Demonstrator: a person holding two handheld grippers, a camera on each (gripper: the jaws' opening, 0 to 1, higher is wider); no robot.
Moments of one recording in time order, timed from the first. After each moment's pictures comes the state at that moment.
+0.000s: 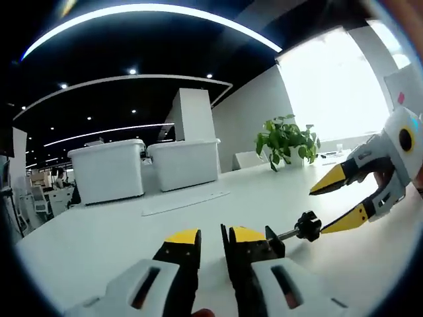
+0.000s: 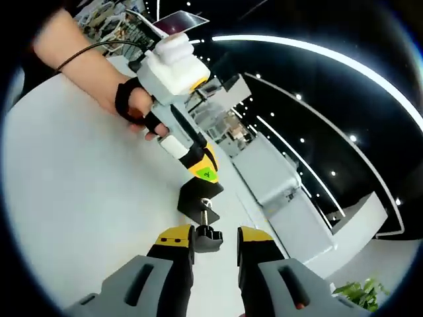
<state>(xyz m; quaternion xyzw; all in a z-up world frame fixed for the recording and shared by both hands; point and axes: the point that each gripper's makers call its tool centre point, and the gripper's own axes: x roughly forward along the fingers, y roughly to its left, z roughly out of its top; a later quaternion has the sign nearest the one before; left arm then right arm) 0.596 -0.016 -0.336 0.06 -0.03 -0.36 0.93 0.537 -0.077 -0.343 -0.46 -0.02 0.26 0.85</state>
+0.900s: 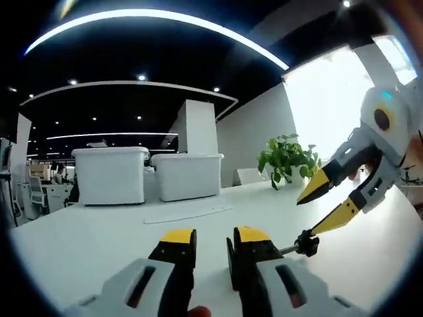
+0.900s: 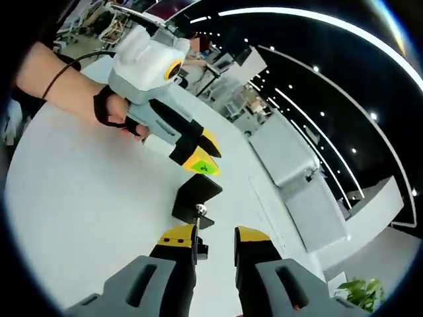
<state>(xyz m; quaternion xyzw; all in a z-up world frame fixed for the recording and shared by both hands) 0.598 0.000 -0.314 0.01 -0.07 -0.35 0.93 0.552 -0.066 -0.324 -0.46 0.09 0.29 0.84</state>
